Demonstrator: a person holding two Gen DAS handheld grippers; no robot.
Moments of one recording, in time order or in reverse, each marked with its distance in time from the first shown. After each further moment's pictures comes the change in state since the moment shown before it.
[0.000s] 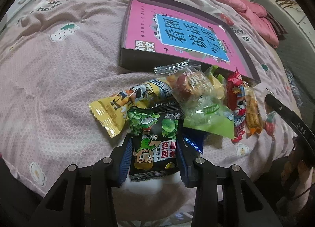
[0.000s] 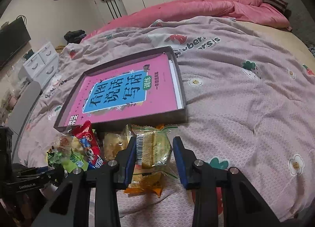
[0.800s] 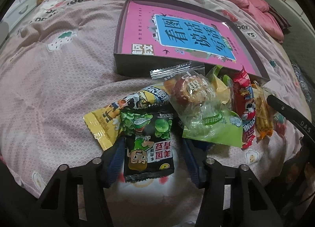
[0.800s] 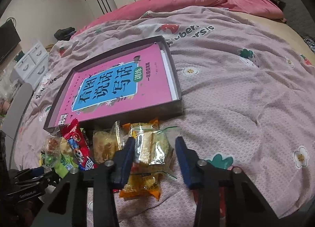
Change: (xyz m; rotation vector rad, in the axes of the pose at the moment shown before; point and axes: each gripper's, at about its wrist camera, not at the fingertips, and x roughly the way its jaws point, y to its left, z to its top) left arm 0.014 -0.012 0.009 0.041 -0.016 0.081; right arm 0.023 -0.001 -0.002 0.043 0.058 -0.047
